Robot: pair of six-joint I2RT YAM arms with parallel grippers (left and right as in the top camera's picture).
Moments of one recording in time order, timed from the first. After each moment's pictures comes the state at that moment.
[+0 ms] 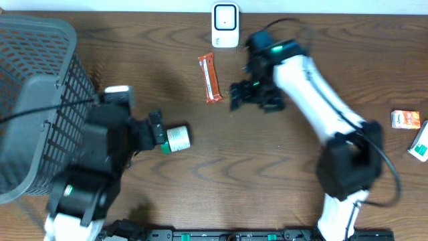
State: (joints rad) left arm -0.28 0.93 1.07 -0.89 -0.10 -0.33; right arm 0.38 1.99 1.79 -1.31 -0.25 0.37
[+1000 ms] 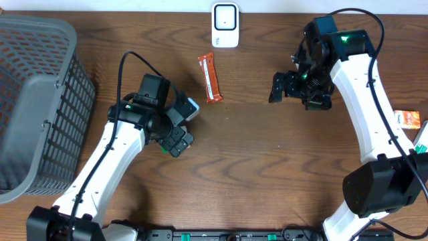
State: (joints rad) left arm -0.28 1.45 1.05 -0.90 0.21 0.54; right arm 0.18 1.84 1.79 -1.47 -0.23 0.29
